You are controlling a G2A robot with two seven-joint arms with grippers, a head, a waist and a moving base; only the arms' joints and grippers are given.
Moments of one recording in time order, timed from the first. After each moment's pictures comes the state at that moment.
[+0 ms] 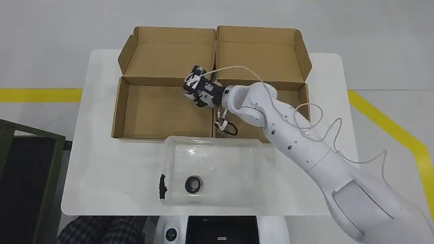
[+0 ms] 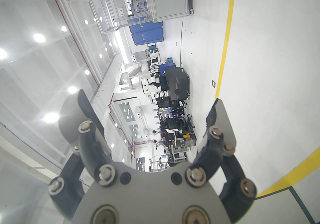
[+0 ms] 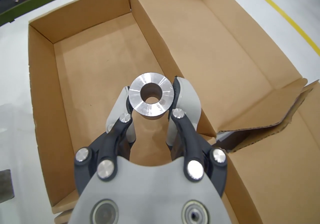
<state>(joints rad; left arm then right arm) -0.01 -0.37 -0.75 -1.25 2.03 -0.40 0.22 -0.55 -1.42 0.62 -1.13 -1.03 -0.41 0.36</state>
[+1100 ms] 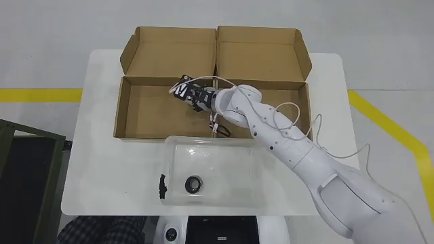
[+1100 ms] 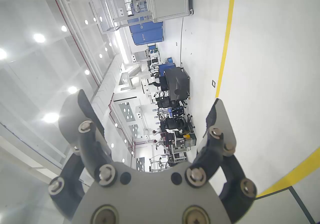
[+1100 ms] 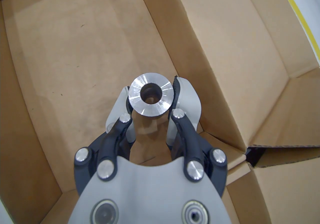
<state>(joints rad) -0.01 -0.37 -0.75 -1.25 2.03 -0.40 0.22 -0.51 -1.52 0.55 -1.01 -1.16 -0.35 0.49</state>
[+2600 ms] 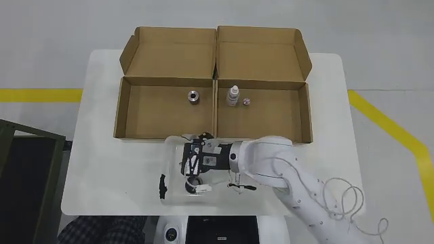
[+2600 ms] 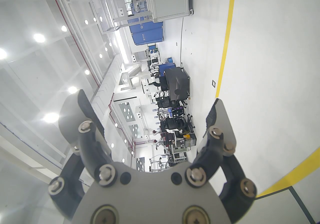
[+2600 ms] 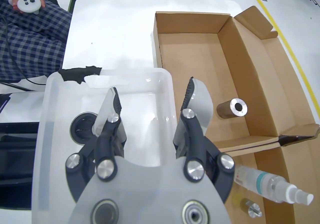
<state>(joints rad) -0.01 -0.37 -0.75 -1.25 2.03 -0.40 0.22 -1.14 -1.32 0.90 -1.91 -1.33 -0.77 0.63</state>
